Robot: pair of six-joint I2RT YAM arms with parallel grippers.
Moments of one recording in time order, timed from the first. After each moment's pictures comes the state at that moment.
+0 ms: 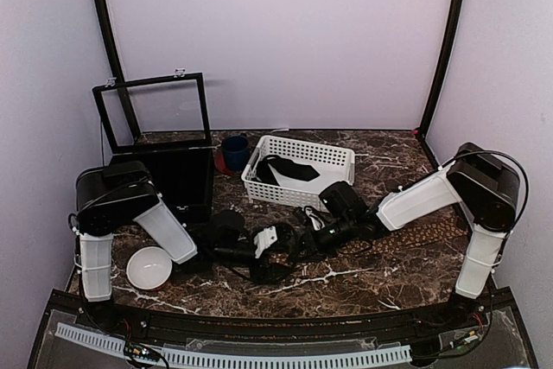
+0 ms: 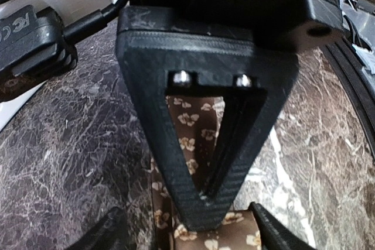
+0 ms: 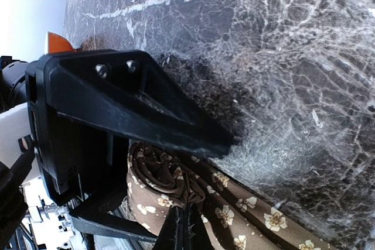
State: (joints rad) left arm -0.97 2.04 0.68 0.89 0.40 0.18; right arm 0.87 1.83 0.83 0.13 -0.63 0.73
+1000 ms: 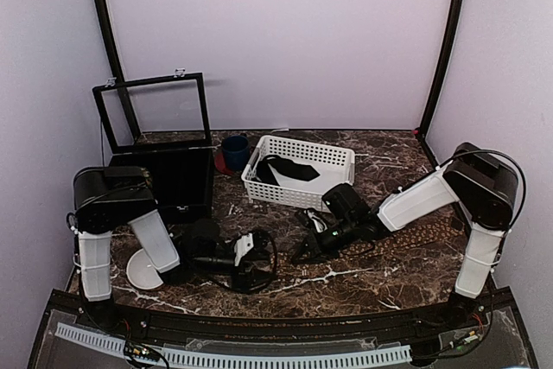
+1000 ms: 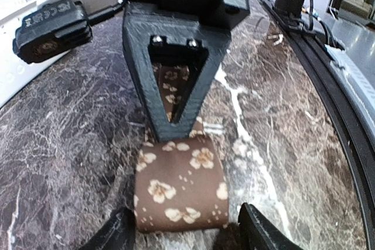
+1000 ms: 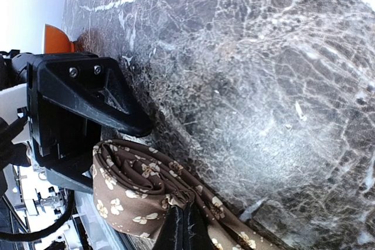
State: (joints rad) left arm -0.94 2.02 0.48 1.13 0.48 0.13; right arm 0.85 1.85 0.81 0.14 -0.64 0.67
